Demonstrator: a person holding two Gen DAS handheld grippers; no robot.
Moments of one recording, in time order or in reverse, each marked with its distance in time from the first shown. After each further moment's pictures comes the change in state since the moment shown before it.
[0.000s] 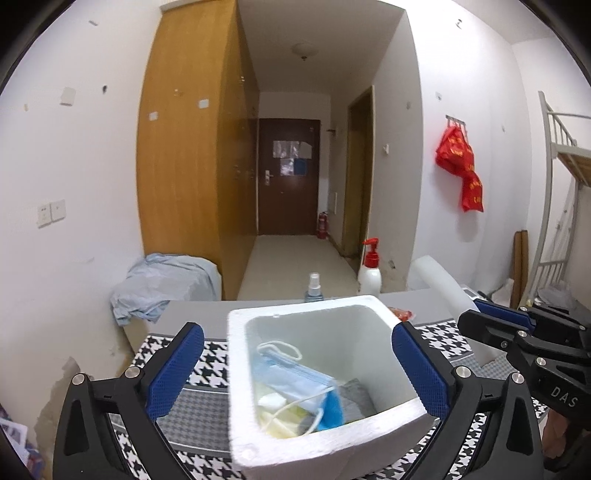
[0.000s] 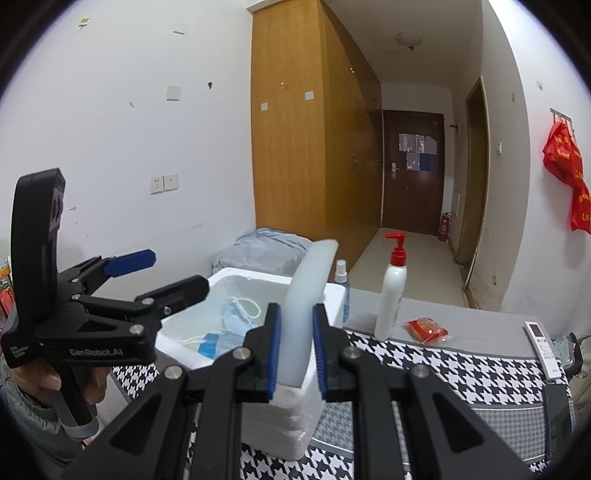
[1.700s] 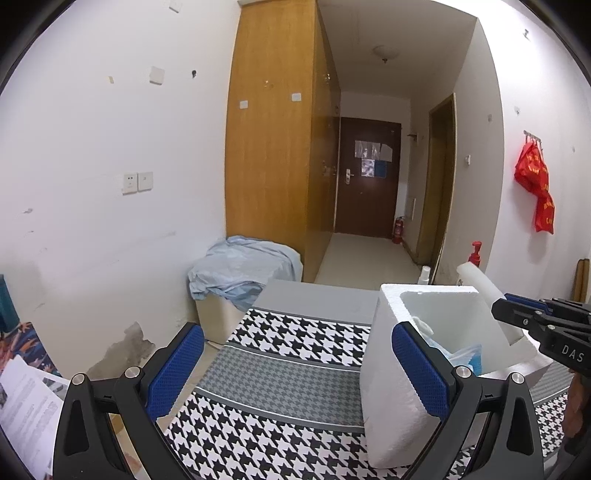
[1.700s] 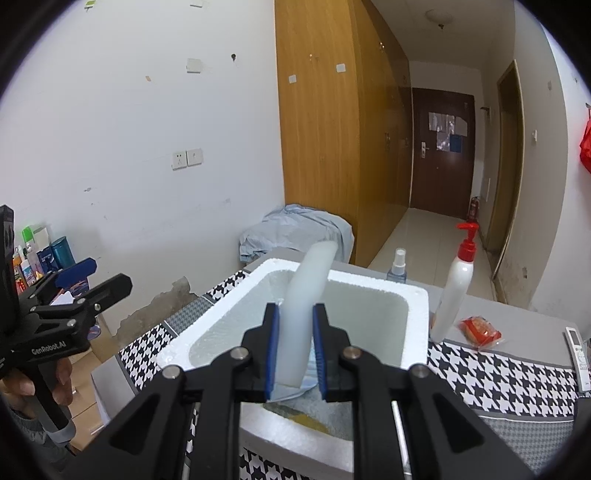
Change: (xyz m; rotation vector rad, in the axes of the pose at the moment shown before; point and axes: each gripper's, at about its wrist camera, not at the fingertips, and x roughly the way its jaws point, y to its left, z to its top) left arm -0.037 0.095 -0.029 -0.114 0.006 0.292; right arm 0.062 0.041 0.009 -0.022 0.108 0.102
